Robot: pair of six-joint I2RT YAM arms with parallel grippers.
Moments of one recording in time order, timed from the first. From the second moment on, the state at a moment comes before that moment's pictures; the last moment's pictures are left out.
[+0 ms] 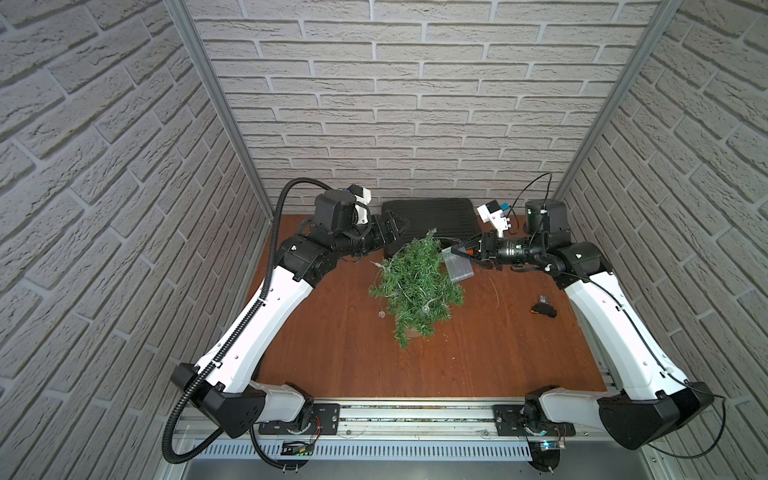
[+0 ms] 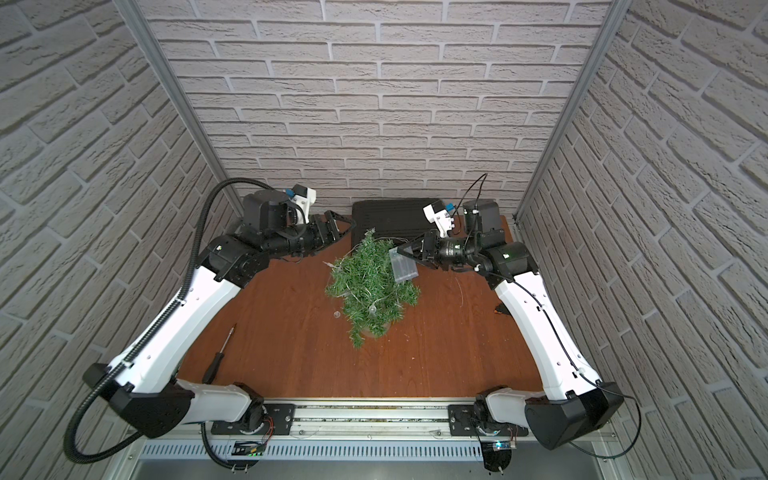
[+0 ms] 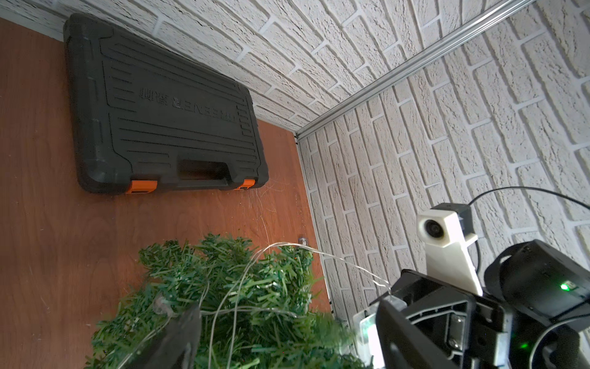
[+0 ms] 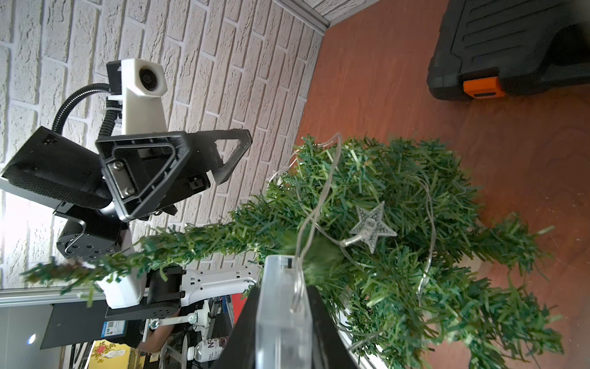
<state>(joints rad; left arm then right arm) -0.55 1.35 1.61 -0.70 0.31 -0.79 0.23 1.29 1.51 -0.84 -0.86 0.67</state>
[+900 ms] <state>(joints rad) -0.58 1.32 1.57 -0.74 0.25 -0.77 0.26 1.23 1.43 -1.17 -0.51 0.15</state>
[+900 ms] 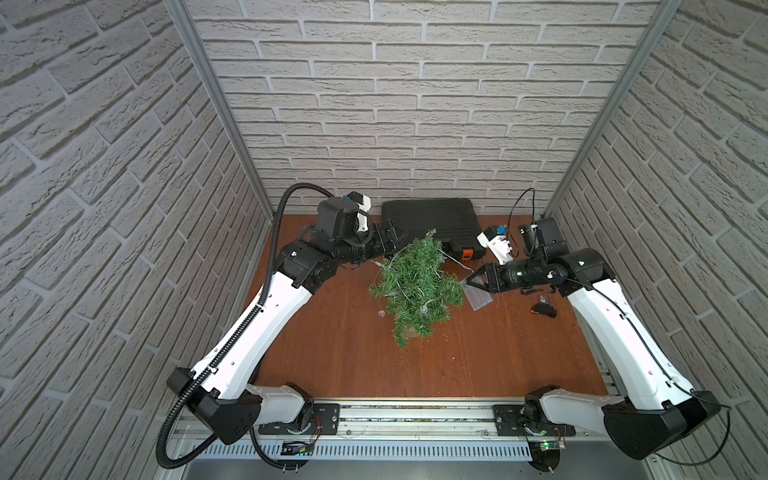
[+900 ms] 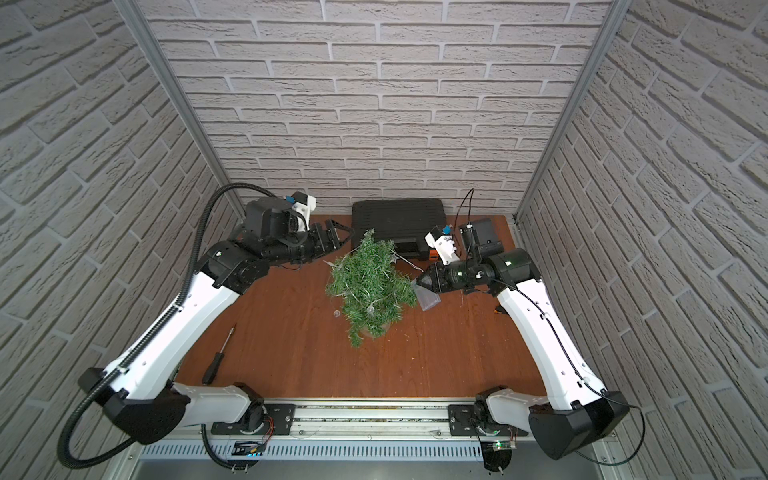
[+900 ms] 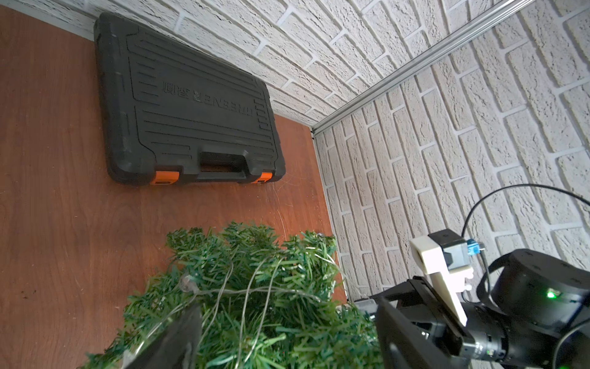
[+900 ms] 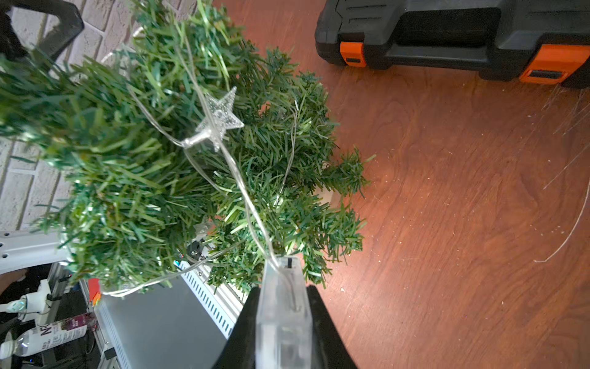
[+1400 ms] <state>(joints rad) -0.58 1.28 1.53 -0.73 0.22 -0.77 0.33 1.16 1.35 -1.07 -0.40 0.10</state>
